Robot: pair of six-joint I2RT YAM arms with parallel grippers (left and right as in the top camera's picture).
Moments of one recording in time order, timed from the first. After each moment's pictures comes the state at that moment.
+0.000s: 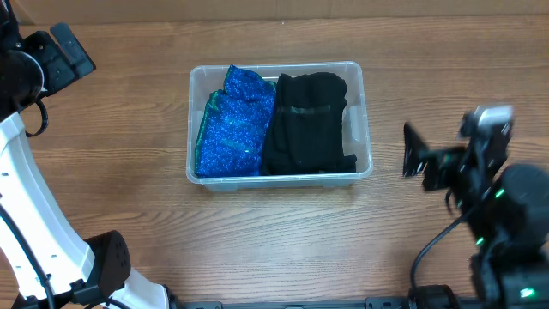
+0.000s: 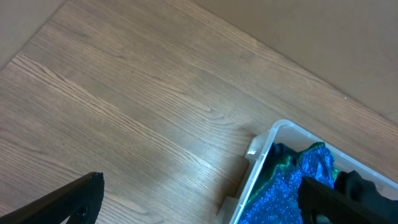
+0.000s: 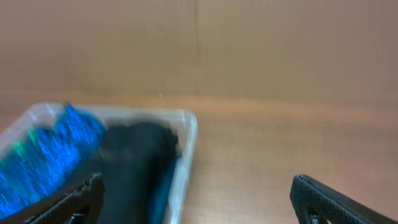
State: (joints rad) left arm 0.27 1.80 2.60 -1.69 -0.01 -0.31; right arm 0.08 0.67 0.92 -0.56 -0.09 0.03
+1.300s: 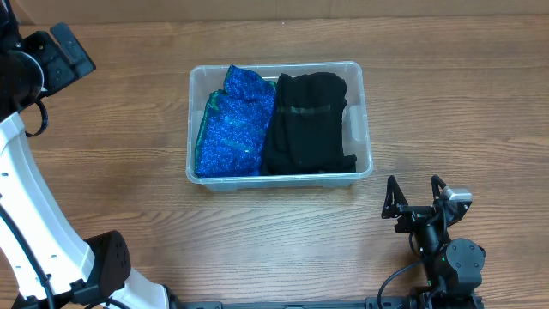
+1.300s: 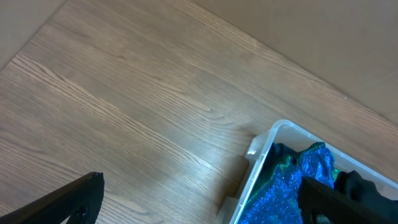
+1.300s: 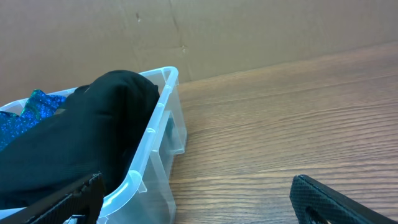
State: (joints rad) left arm 0.27 1.80 2.60 -1.69 0.00 -0.31; right arm 0.01 0.03 0.08 -0.19 -0.10 0.23
